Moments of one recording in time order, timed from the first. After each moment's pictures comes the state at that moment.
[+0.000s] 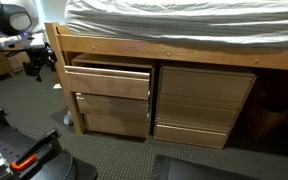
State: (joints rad) arm 0.07 0.36 0.32 -2.60 0.03 3.15 1.66
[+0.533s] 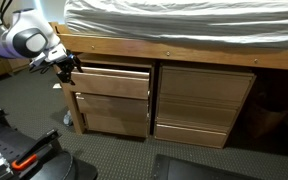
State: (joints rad) arm 0.61 0.65 -0.22 -2.41 0.33 3.46 1.49
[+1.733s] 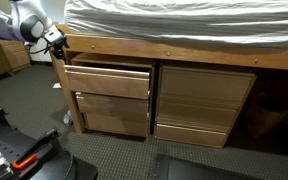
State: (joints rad) arm 0.52 0.67 -0.03 -2.09 0.24 3.46 1.36
